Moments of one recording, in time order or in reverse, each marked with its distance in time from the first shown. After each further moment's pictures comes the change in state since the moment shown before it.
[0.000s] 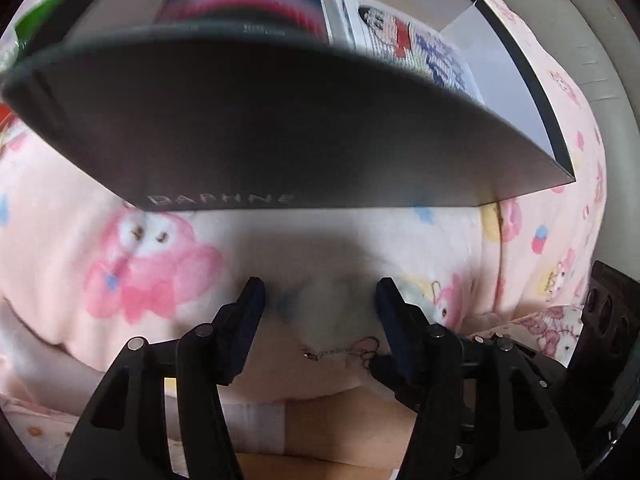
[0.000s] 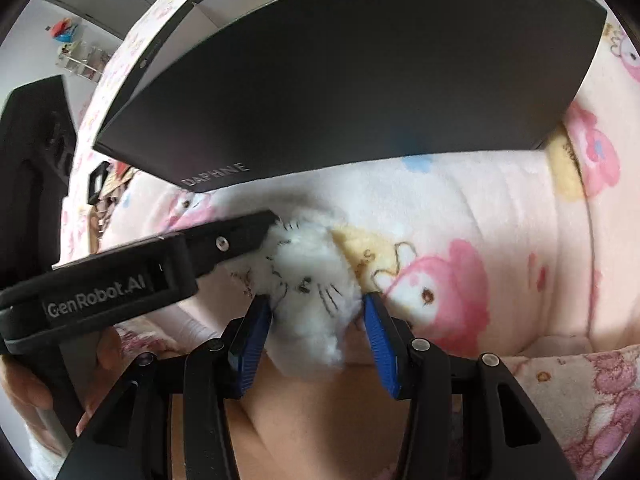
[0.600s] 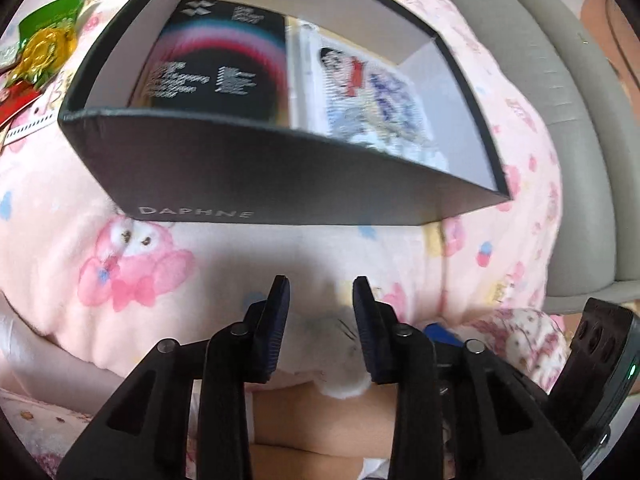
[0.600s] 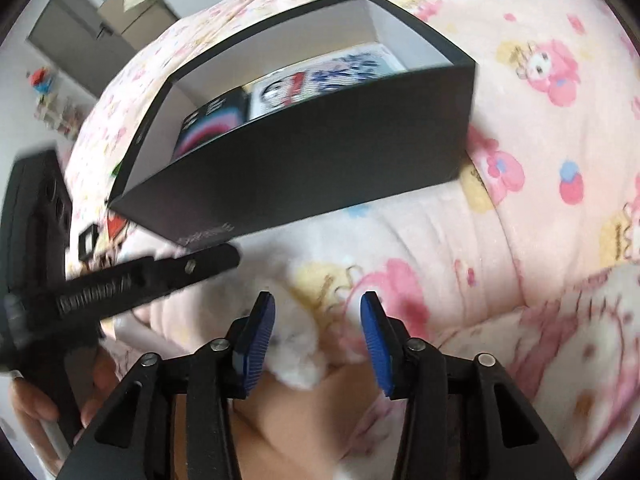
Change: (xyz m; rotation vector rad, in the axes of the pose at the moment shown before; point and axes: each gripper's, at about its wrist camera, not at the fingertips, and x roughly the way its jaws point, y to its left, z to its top) left arm -0.036 -0.009 -0.007 -0.013 -0.085 -0.145; right arm -0.045 0.019 -0.012 0.095 -0.201 -0.121
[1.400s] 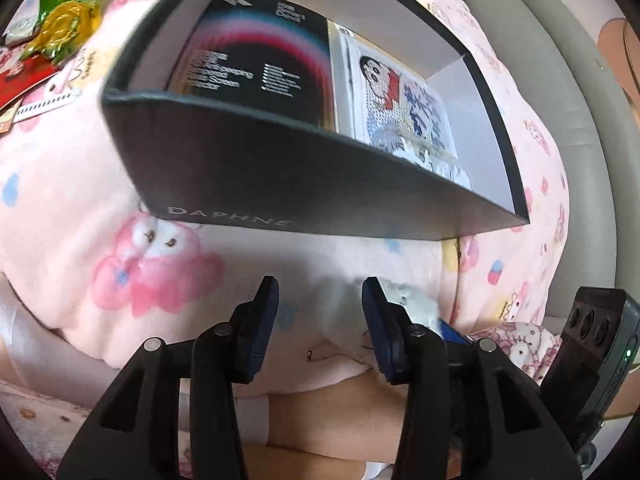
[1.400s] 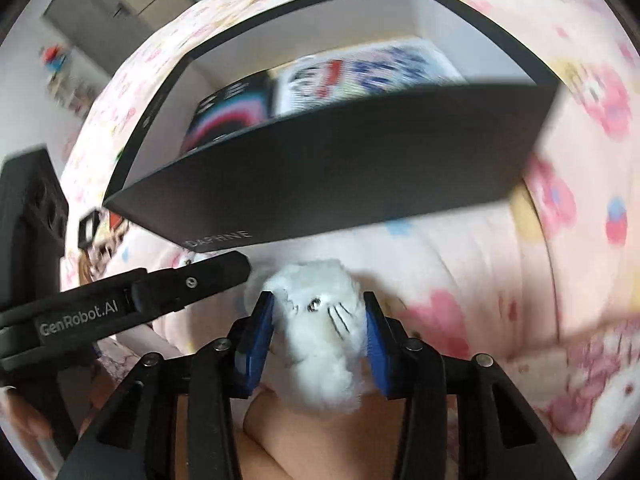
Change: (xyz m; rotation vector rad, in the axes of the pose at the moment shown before) left arm 0.014 0.020 0.008 -0.082 -0.013 0.011; right arm 0.048 -0.016 0.037 -0.011 0.017 0.053
